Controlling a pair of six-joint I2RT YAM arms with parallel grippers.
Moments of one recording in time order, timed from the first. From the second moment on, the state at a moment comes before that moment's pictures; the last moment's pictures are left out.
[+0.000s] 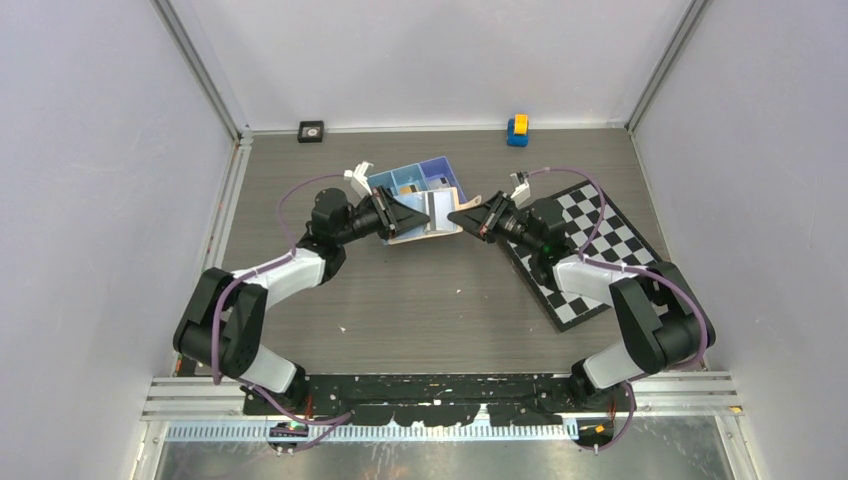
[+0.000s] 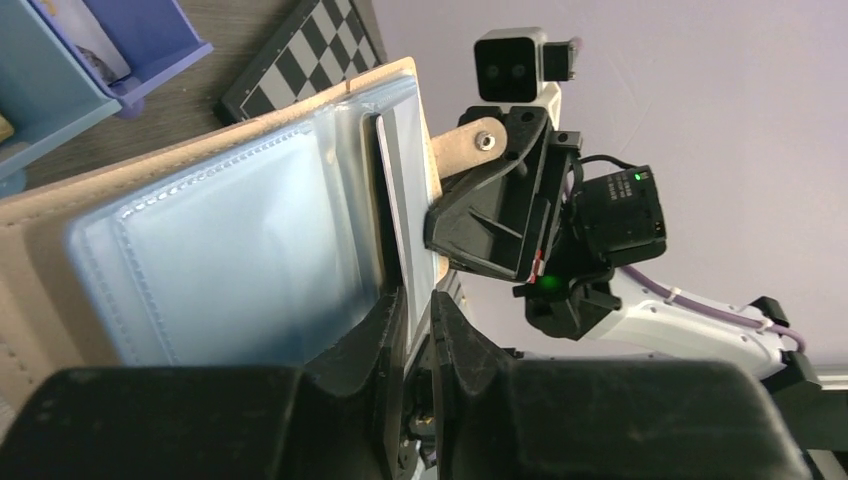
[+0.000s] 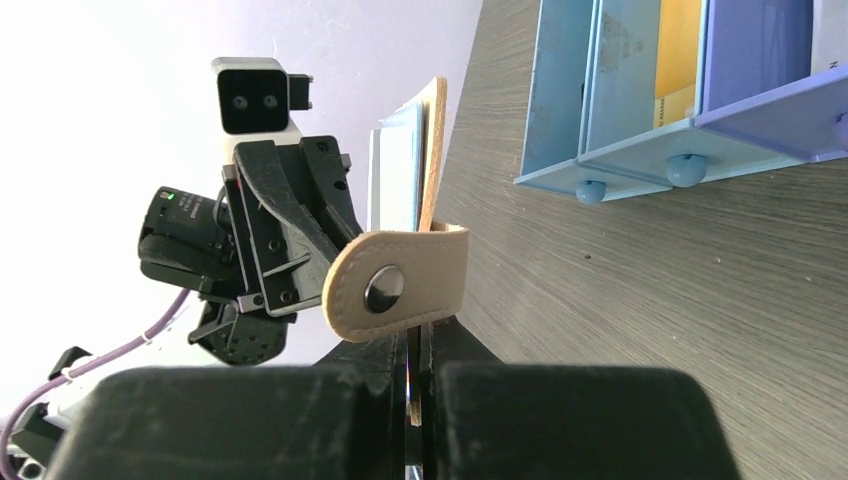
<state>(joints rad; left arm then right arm) -0.42 1.47 0.72 0.64 0.65 -1.10 0.40 1.48 0.61 0.81 -0.54 1.16</state>
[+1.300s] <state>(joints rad) -0.40 1.50 0.69 0.77 0.74 -1.19 0.38 1.51 0.55 1.03 -0.60 1.30</state>
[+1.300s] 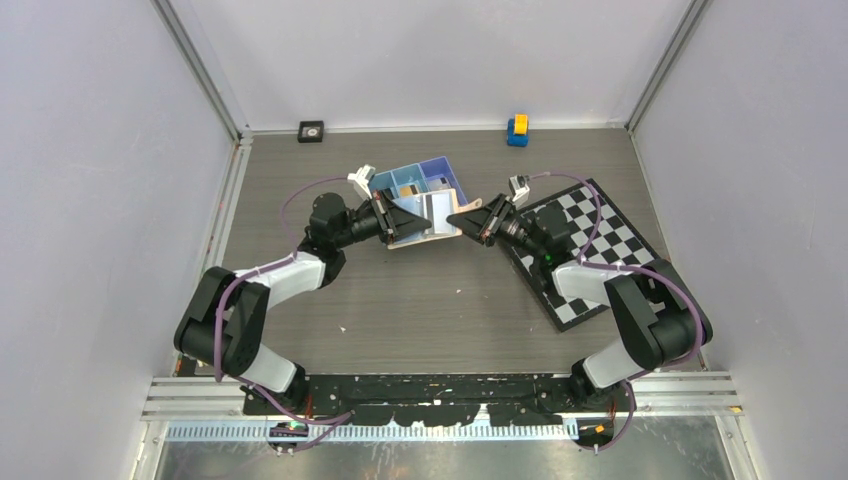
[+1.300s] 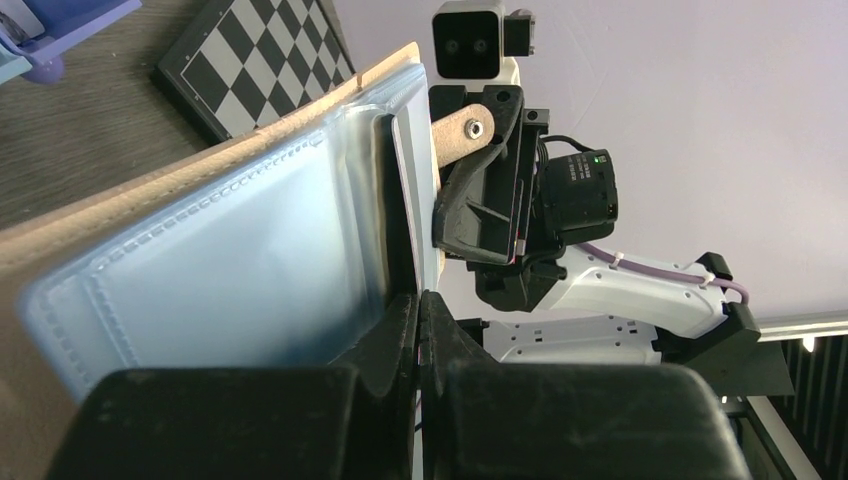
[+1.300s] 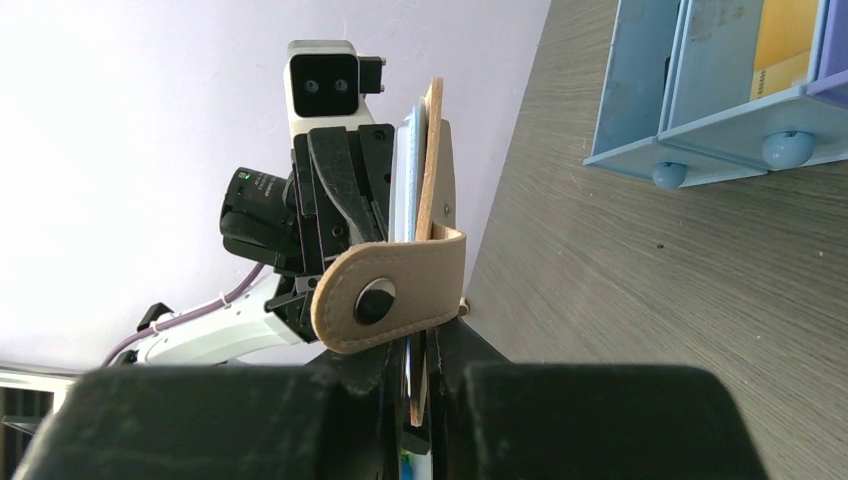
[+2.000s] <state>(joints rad) -0.38 1.49 0.68 0.80 0.74 -1.21 0.36 1.53 0.54 1.09 -0.61 1.35</state>
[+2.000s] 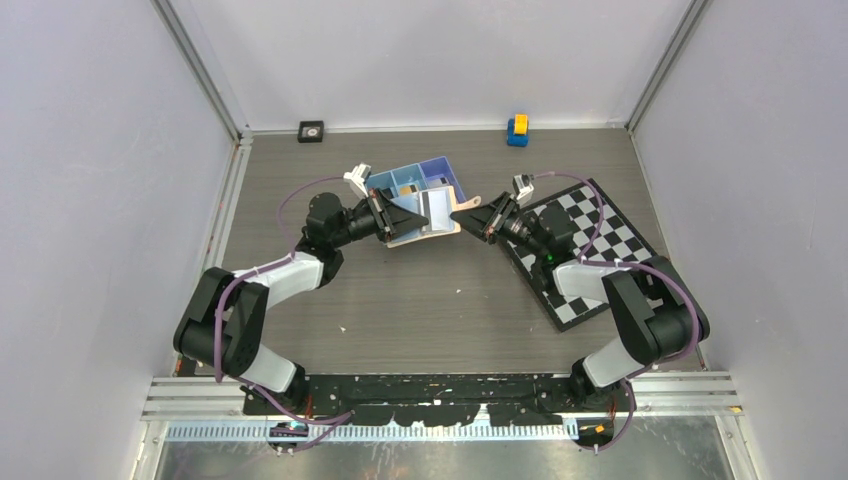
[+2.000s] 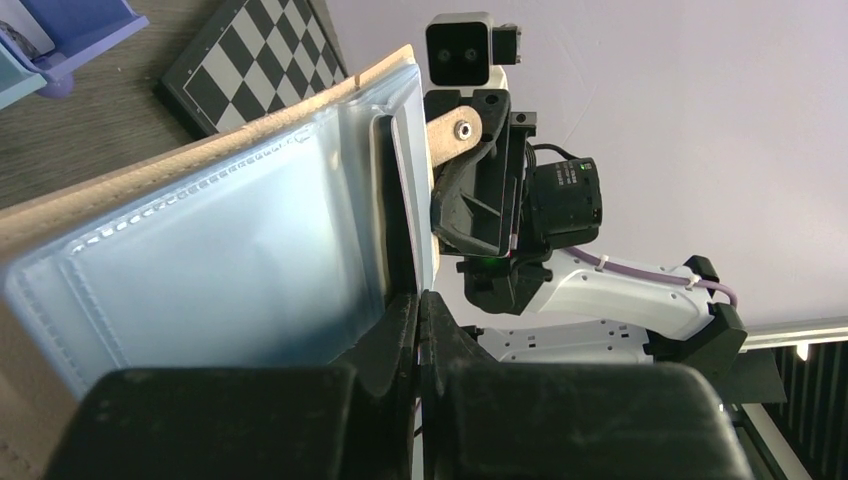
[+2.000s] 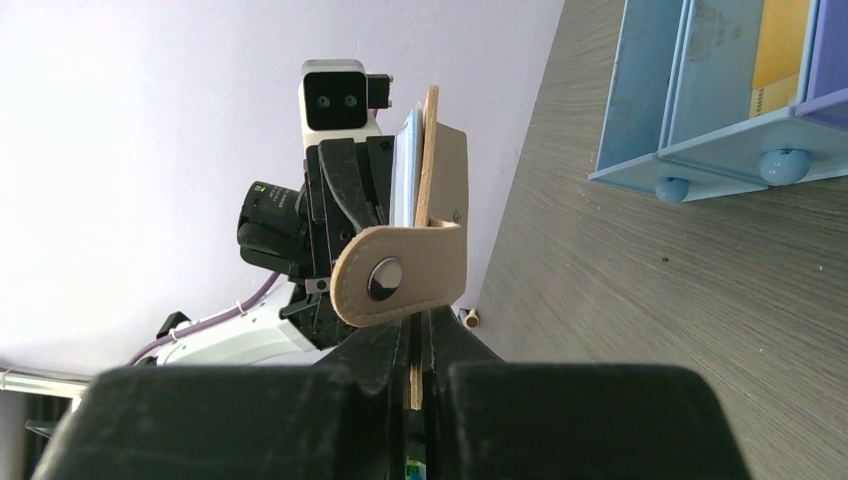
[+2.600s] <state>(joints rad) -0.38 1.50 0.68 0.80 0.75 -1.21 0.36 1.57 0.55 1.13 -0.63 1.37</state>
